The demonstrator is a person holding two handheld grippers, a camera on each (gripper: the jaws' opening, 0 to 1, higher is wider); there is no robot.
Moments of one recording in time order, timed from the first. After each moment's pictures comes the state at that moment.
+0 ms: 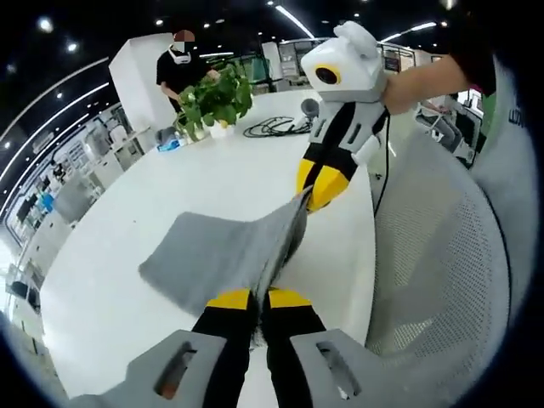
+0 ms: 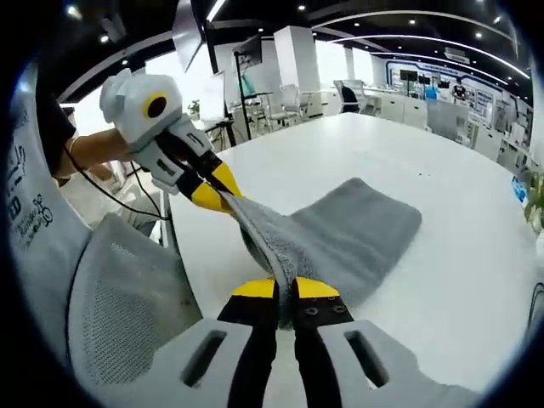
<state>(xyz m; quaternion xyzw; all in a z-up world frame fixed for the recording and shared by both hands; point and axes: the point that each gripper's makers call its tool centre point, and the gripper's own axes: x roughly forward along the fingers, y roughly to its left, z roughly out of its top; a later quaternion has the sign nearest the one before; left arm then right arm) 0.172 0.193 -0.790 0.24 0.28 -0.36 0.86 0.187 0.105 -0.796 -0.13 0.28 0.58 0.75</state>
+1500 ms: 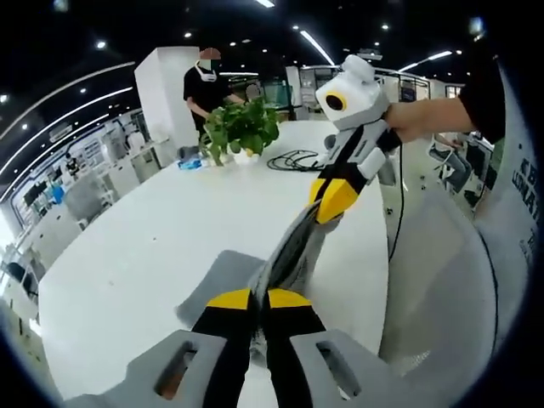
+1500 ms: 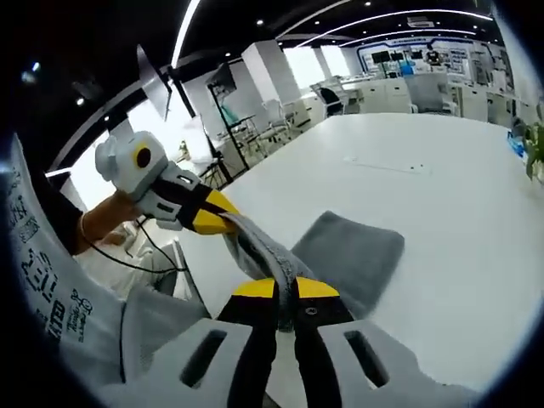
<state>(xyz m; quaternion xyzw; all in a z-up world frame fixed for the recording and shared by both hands) 0.224 0.204 -0.747 0.19 0.24 -0.34 0.89 0.235 0.116 -0.757 0.01 0.34 0.56 0.75</state>
